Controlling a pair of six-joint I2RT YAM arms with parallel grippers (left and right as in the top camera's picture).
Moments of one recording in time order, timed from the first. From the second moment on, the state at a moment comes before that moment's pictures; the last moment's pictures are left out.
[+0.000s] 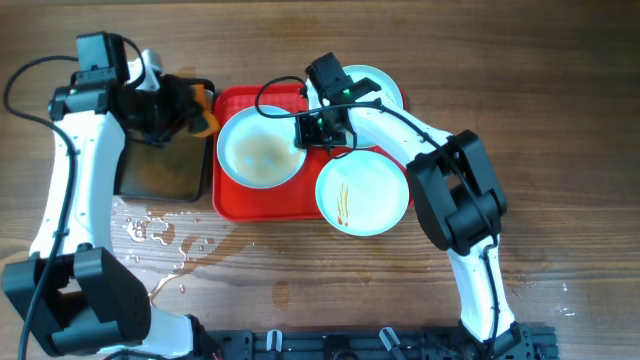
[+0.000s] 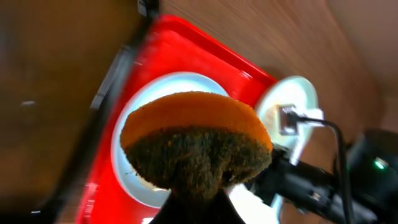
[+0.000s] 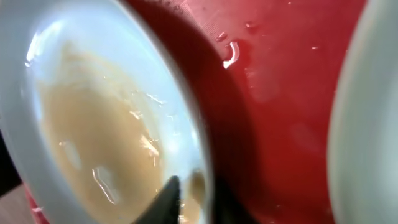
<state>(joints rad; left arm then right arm) 0.16 1.67 1.42 -0.89 0.45 -0.43 0.54 2.30 1.71 -0.65 -0.39 0.45</state>
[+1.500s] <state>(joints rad) 0.16 1.67 1.42 -0.89 0.20 -0.43 0.86 2.05 1.71 -0.64 0.96 0.21</state>
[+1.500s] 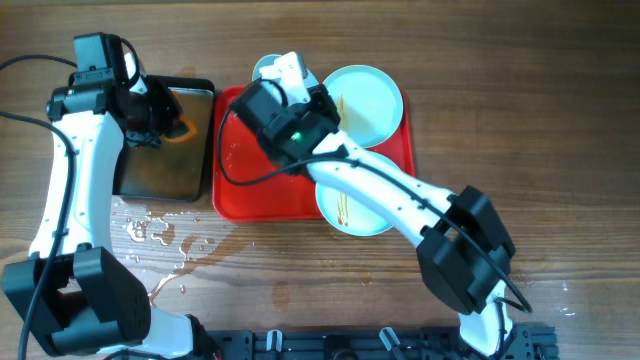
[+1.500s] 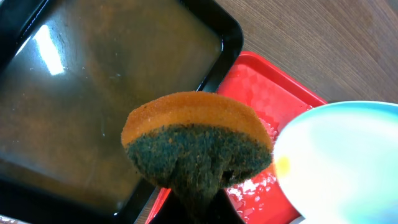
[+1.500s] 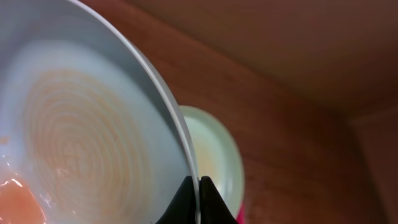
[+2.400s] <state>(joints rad) 0.16 1.67 1.42 -0.89 0.20 -0.43 0.91 2.05 1.71 -0.67 1.10 0.17</state>
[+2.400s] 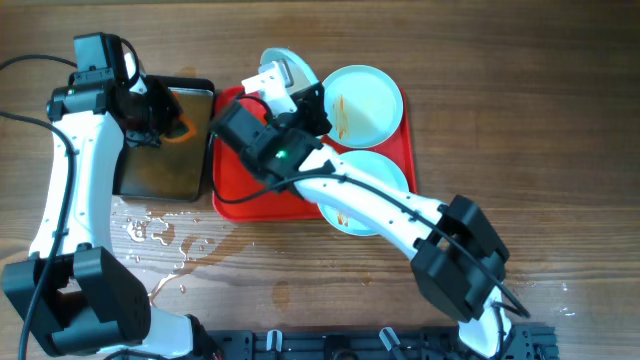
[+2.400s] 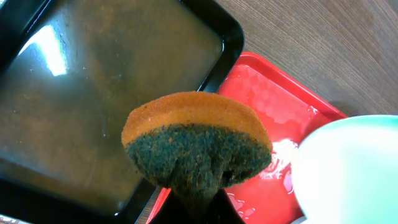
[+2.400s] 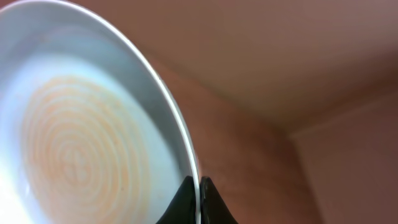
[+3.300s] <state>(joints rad) 0.16 1.67 1.42 -0.89 0.20 -0.43 -0.33 1.81 1.32 -0.71 -0.13 0.32</state>
